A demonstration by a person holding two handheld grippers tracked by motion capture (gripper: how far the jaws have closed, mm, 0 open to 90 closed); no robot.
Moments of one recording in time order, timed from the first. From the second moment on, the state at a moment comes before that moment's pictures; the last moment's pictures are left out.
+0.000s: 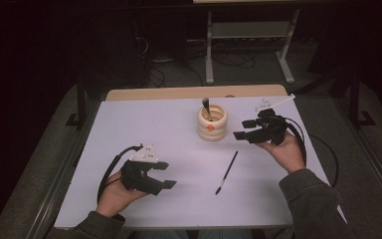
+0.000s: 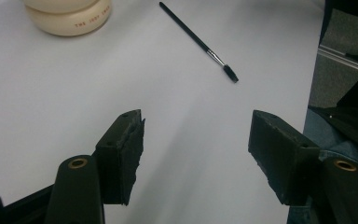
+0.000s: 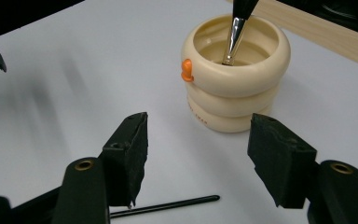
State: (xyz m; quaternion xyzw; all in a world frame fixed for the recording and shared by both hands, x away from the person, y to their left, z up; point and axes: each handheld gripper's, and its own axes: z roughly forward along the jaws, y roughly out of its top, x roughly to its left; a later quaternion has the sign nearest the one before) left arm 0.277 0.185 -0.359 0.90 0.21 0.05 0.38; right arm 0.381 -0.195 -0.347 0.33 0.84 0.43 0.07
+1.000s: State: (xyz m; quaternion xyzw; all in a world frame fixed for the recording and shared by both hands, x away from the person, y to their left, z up) left arm 0.290 0.117 -0.379 0.90 0.22 0.02 0.37; right arm 0.341 -0.202 -0.376 0.33 0.83 0.43 0.10
